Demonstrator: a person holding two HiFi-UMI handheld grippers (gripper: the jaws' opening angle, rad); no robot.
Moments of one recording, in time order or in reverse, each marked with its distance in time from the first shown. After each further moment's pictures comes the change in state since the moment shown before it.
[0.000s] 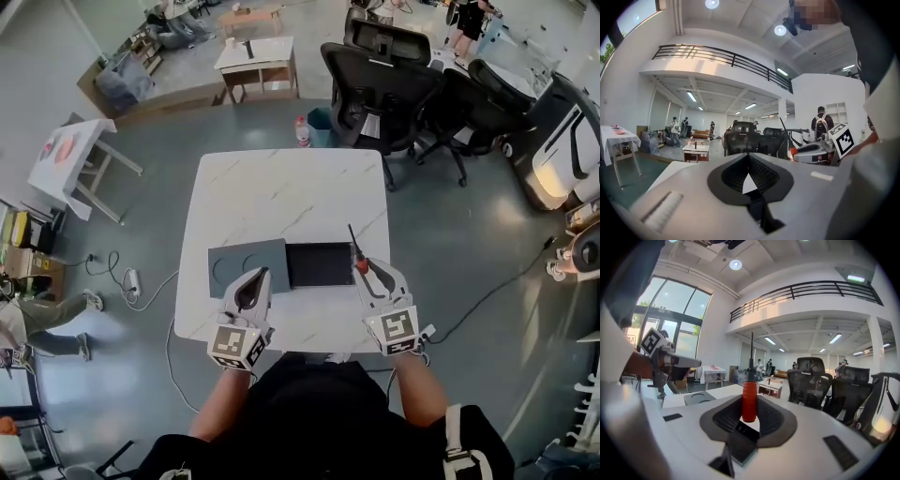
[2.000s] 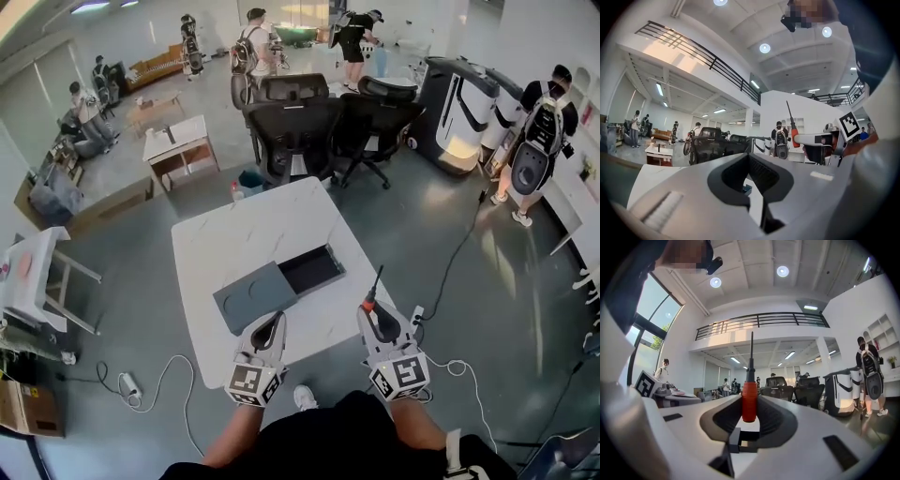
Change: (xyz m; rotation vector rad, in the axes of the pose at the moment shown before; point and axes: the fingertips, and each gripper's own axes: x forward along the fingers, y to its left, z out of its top) left arm -0.129 -0.019 0.007 0.002 -0.083 -0.465; right arm -0.149 0.168 0.086 0.188 -0.221 -0.510
